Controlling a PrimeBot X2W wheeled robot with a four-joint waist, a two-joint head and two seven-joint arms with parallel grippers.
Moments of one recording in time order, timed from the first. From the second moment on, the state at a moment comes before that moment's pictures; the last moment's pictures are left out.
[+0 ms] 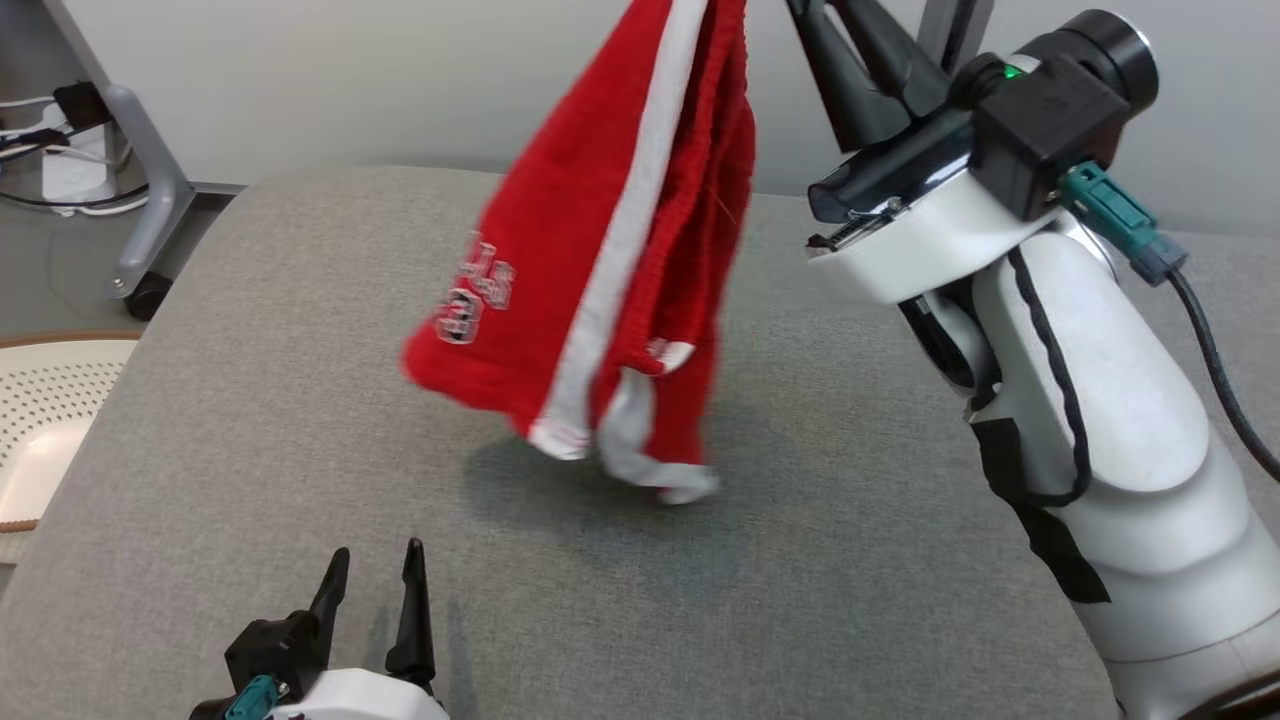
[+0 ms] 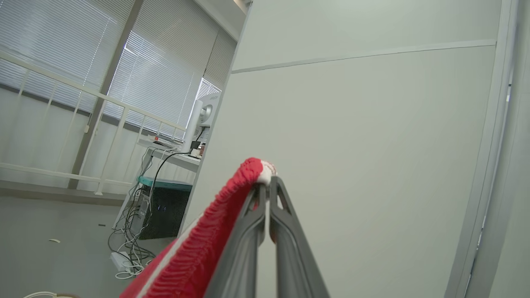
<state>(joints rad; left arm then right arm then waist) -0.03 0.05 -0.14 0.38 -0.33 0.05 -0.26 -0.90 -0.05 0.43 0.34 0.14 0.13 -0.26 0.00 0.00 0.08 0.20</state>
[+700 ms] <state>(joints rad) -0.10 0.05 -0.11 0.38 -0.26 0.01 -0.26 -0.42 -0.21 0.03 0.65 -0.04 0.13 -0.26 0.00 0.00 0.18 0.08</state>
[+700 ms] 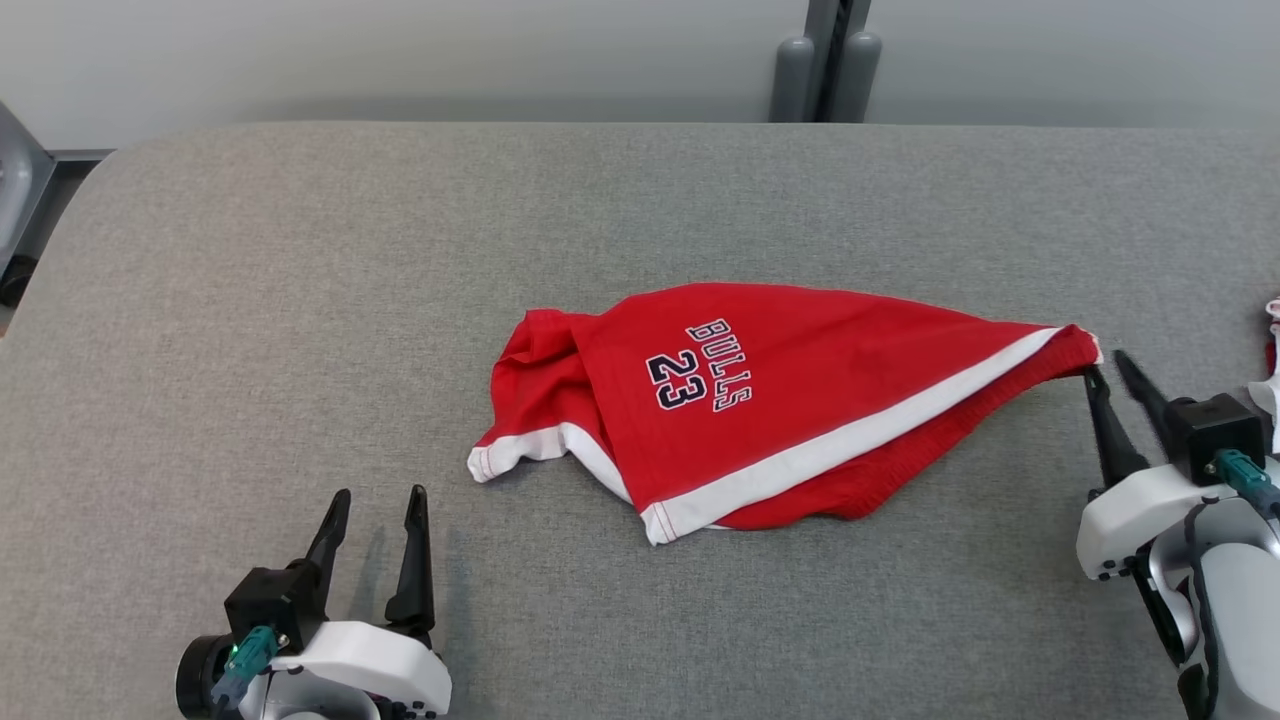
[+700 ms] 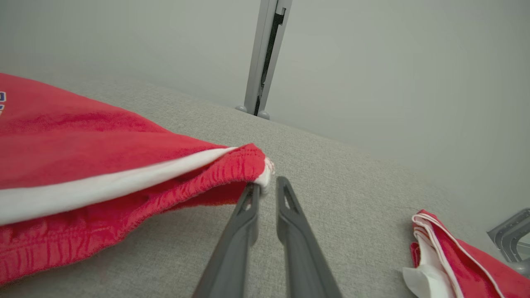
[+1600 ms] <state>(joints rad) -0.18 0.05 -0.41 0.52 -0.46 -0.11 -0.26 -0.30 -0.05 -0.10 0.32 -0.10 0.13 -0.26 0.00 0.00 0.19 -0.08</state>
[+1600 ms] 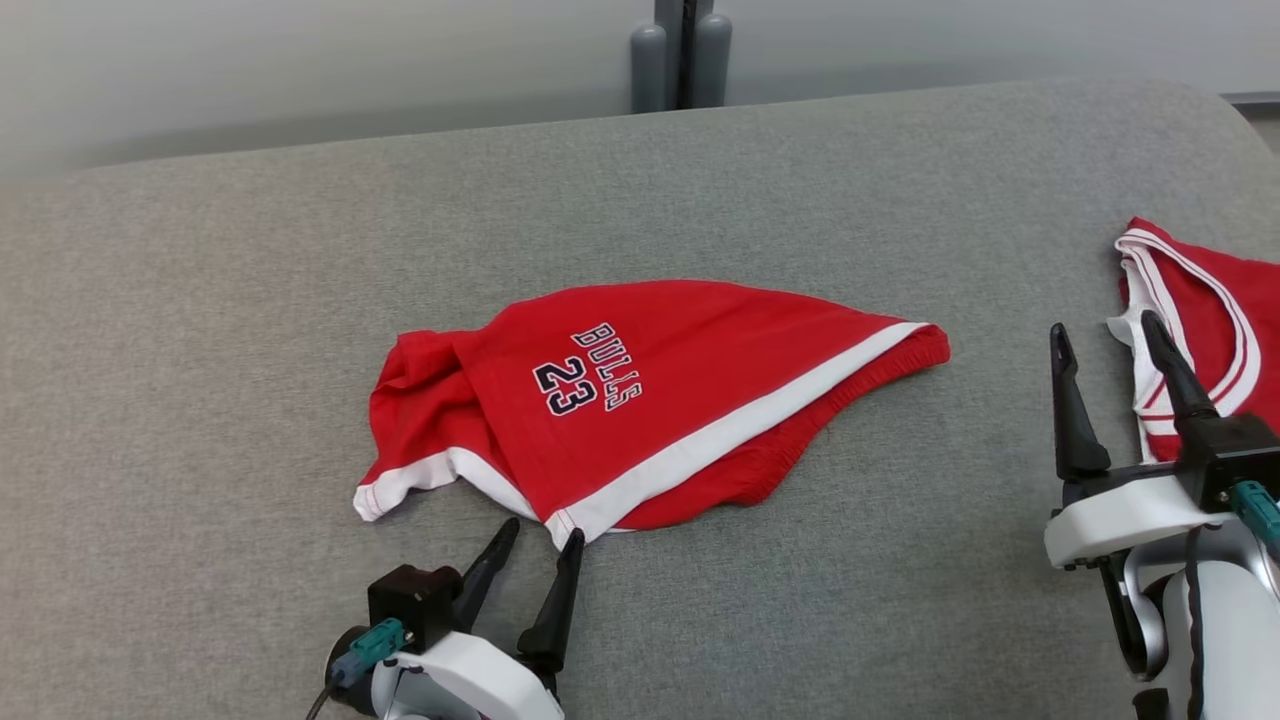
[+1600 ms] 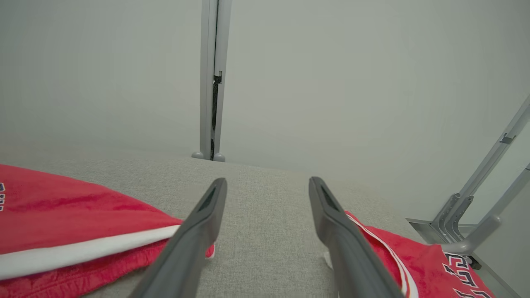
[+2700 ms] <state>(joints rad) -0.18 0.05 -0.22 0.32 -0.40 -0.12 -0.26 -0.28 -0.05 -0.13 0.33 -0.07 0.13 -0.26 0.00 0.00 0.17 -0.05</state>
